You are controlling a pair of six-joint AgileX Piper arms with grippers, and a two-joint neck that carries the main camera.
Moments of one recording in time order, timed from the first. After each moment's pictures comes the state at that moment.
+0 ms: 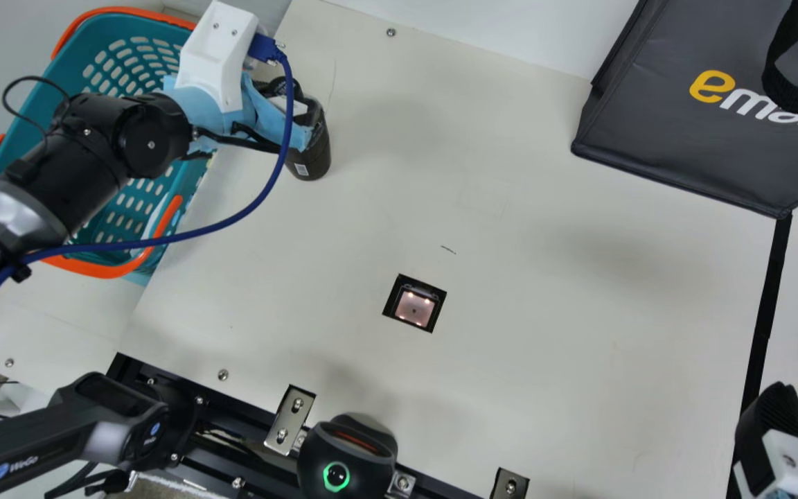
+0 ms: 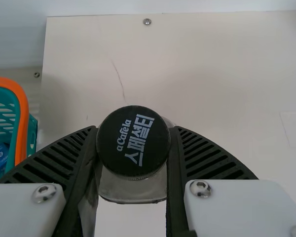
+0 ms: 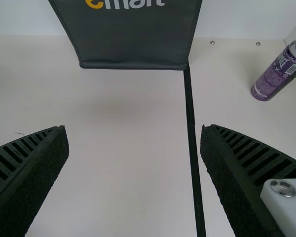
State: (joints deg) left arm -4.4 79.6 -53.9 -11.1 27.2 8.4; right arm 0.7 42.7 -69.8 -0.8 69.4 0.0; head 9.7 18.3
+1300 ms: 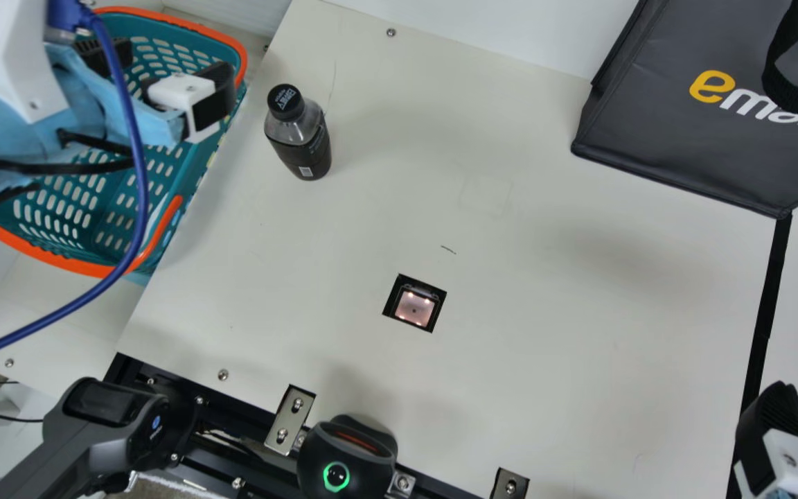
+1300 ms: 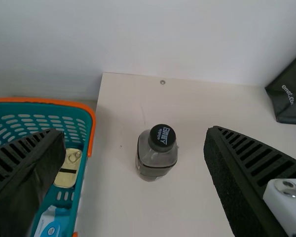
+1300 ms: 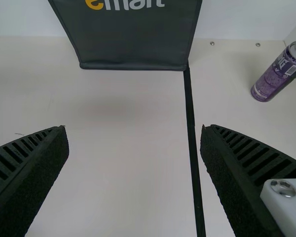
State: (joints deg) left arm 6.2 54.3 -63.7 -13.2 50.1 6.7; right arm 0.7 42.7 -69.8 -0.8 69.3 0.0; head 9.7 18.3
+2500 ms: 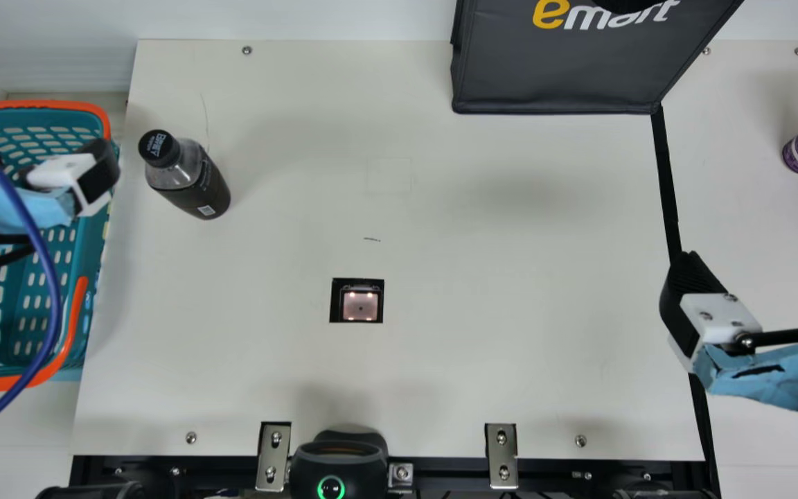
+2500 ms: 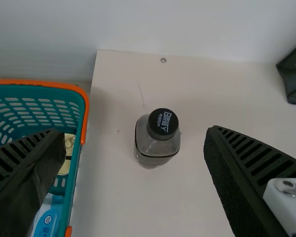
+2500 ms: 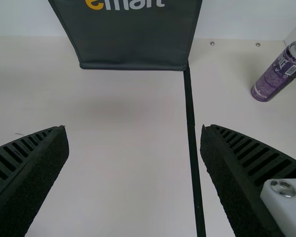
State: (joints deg) left arm 1.4 59.1 -61.3 -8.8 48.0 2.5; right arm 0.7 42.7 -69.8 -0.8 69.3 0.0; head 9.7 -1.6
